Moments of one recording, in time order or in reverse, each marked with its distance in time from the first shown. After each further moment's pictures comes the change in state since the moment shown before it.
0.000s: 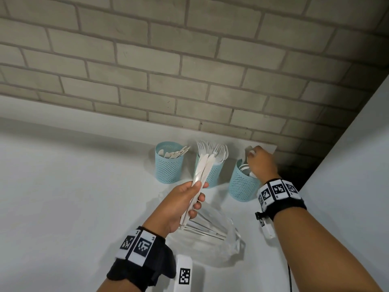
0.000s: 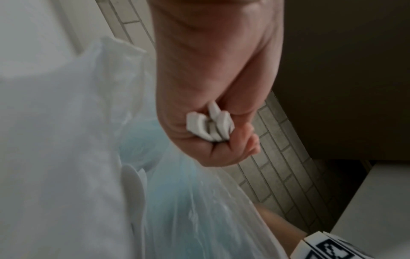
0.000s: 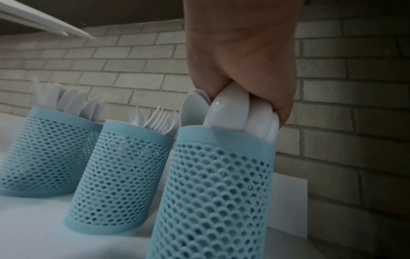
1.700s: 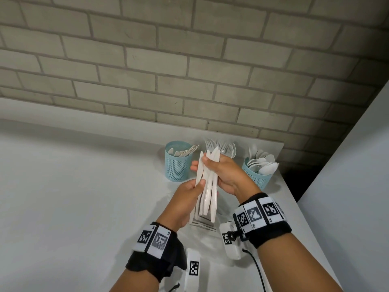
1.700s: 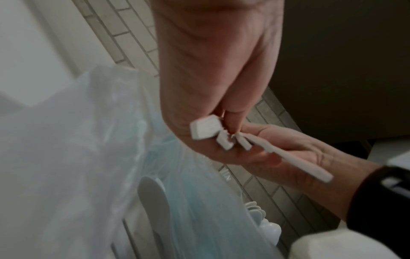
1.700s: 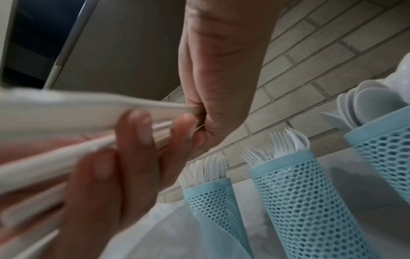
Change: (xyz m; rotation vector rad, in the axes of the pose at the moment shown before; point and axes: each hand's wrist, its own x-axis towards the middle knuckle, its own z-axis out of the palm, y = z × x) left_hand -0.002 -0.006 -0.006 0.112 0.090 0.136; right_hand -0.098 -0.105 0.020 1.359 -0.711 0.107
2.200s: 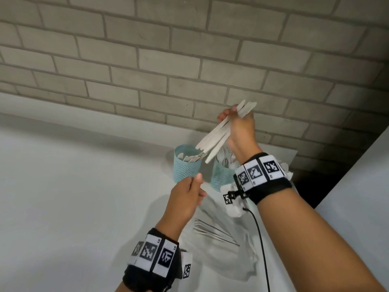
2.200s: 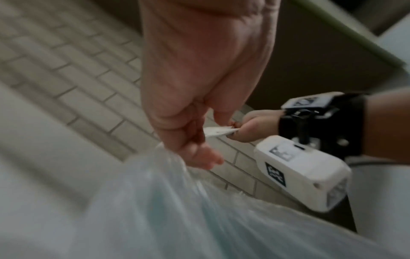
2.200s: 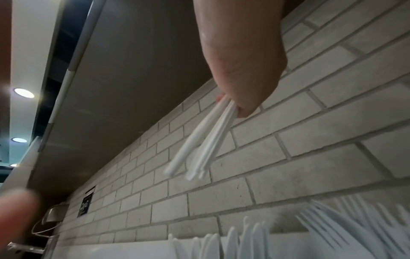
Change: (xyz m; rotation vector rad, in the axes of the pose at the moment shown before) left_hand 0.006 0.011 -0.021 0.354 0.256 0.148; right_hand 0.071 -0.077 0.030 0.204 0.351 -0.502
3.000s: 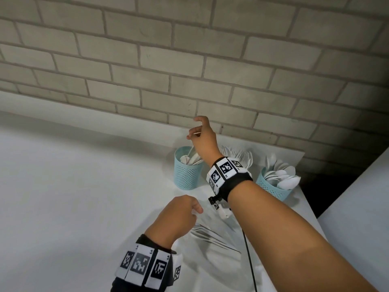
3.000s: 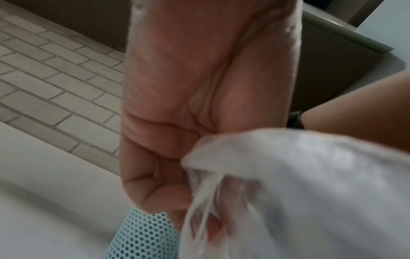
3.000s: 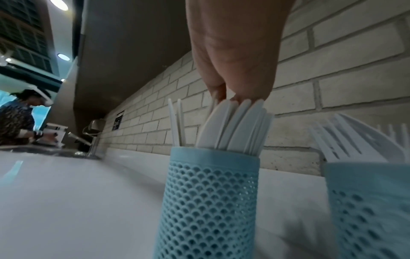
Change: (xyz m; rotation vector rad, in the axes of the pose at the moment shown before) left_hand 0.009 -0.026 -0.017 0.733 -0.275 -0.020; right_hand 0.014 0.090 0.016 -0.802 -0.332 -0.111
